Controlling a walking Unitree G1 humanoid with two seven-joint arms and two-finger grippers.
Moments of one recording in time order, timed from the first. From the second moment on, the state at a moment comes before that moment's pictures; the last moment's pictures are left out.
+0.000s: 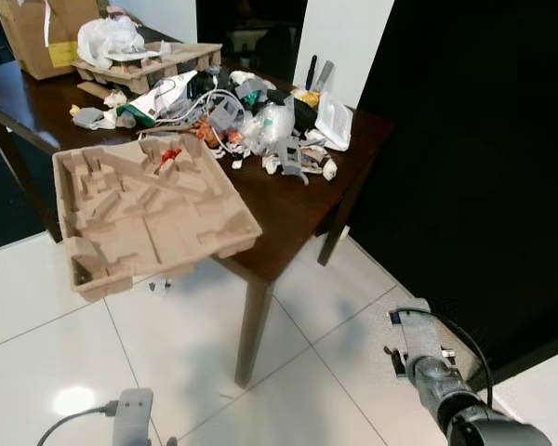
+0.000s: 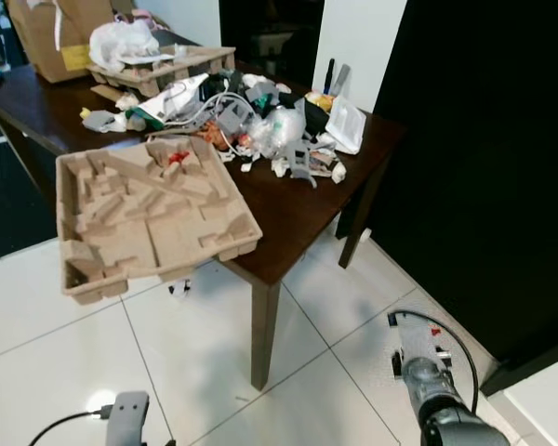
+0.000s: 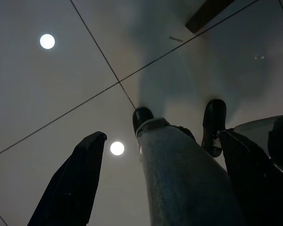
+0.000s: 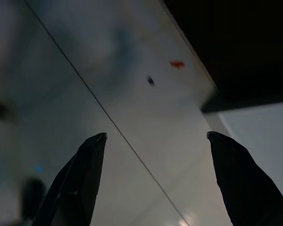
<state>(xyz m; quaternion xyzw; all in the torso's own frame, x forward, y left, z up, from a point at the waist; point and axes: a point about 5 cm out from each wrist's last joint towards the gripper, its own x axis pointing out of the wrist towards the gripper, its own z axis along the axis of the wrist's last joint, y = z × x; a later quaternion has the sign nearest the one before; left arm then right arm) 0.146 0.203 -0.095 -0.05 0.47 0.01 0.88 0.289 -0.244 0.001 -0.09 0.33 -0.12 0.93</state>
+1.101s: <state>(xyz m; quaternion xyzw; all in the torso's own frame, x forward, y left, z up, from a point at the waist) 0.143 0.203 -0.096 -0.04 0.48 0.00 0.88 0.380 -0.182 0.120 0.09 0.05 0.05 0.99</state>
